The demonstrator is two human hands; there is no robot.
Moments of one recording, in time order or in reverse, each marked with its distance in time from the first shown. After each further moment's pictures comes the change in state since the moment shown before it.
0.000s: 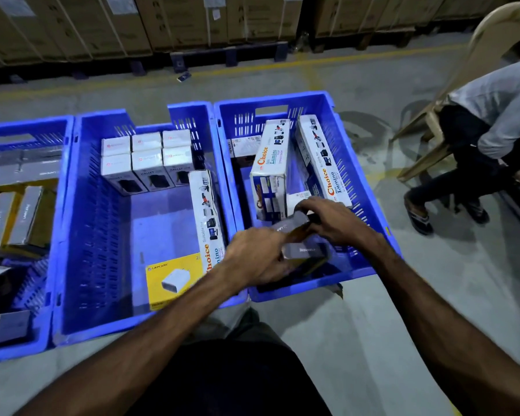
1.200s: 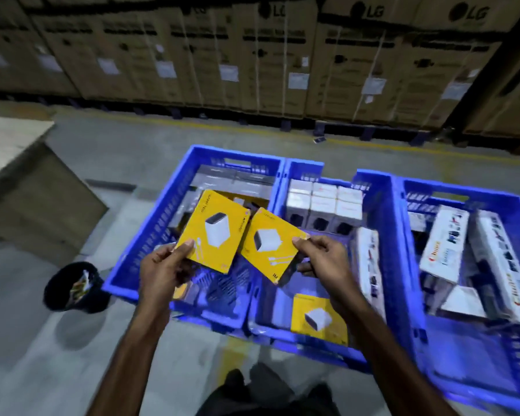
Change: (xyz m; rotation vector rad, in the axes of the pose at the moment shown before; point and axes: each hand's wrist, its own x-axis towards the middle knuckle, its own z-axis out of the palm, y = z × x) left_hand -0.336 -0.257 -0.110 -1.245 1.066 -1.033; right_hand 0.095 -0.386 0.076 1.122 0.086 0.240
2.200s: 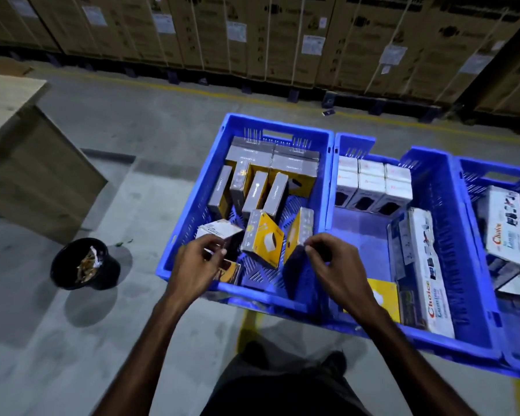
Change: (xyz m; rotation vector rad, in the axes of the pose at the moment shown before) left_hand 0.089 -0.057 -0.100 0.654 -0.251 0.252; right_hand -0.026 0.040 0.118 -0.660 0.039 -0.451
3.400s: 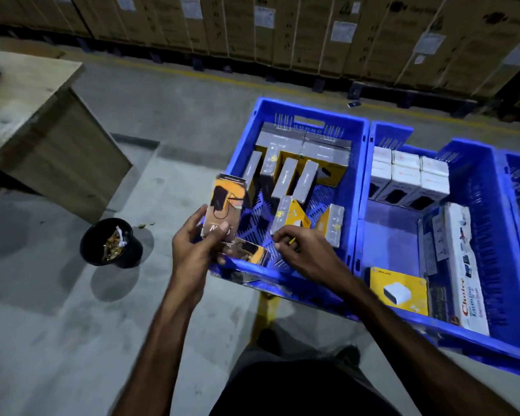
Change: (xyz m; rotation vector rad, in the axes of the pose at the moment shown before) left_hand -0.034 -0.001 -0.039 -0.919 0.175 -0.212; right_hand 0.019 -0.039 0.082 0.014 -0.400 -0.148
